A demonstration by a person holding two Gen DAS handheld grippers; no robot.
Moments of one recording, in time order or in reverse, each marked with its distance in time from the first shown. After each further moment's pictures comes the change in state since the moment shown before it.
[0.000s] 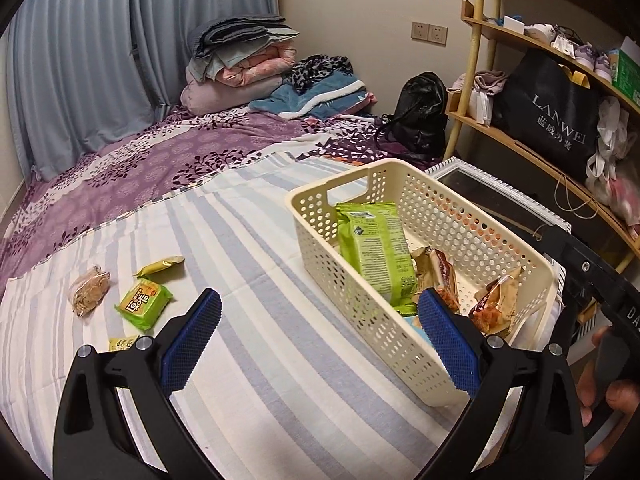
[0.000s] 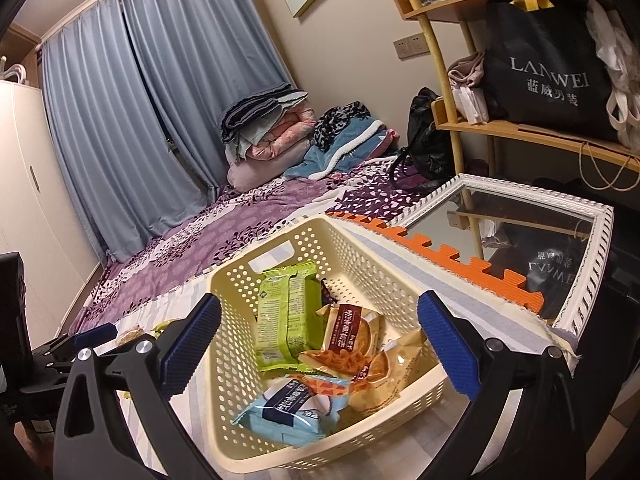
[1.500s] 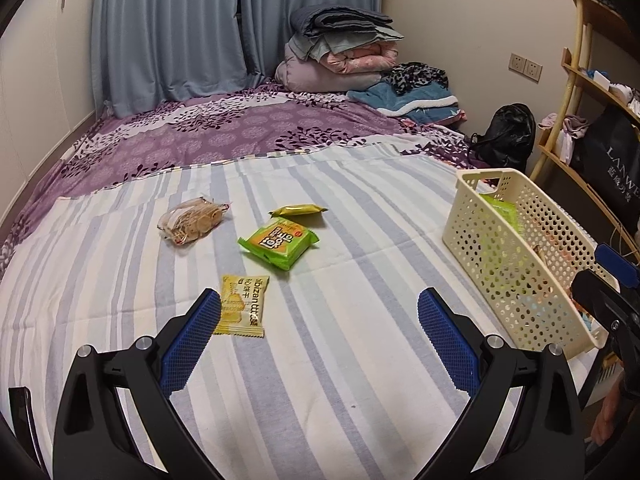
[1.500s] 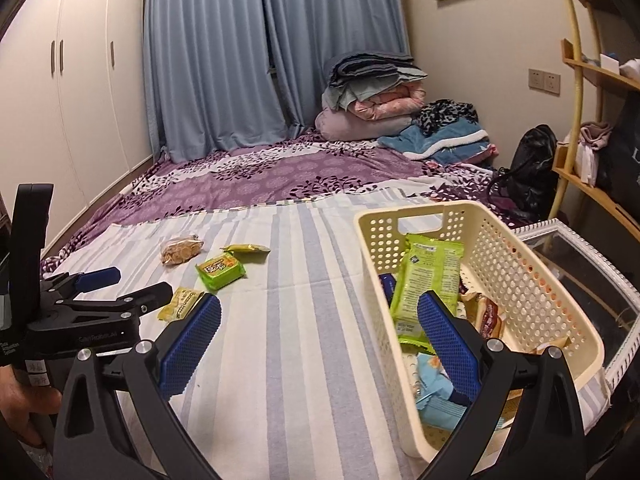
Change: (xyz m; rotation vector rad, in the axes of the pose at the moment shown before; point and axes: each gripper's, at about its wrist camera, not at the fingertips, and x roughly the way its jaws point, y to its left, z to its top) left arm -0.027 0.145 -0.066 -0.231 0.010 0.186; right arm 0.019 0.158 -0.049 -0.392 0.146 0.151
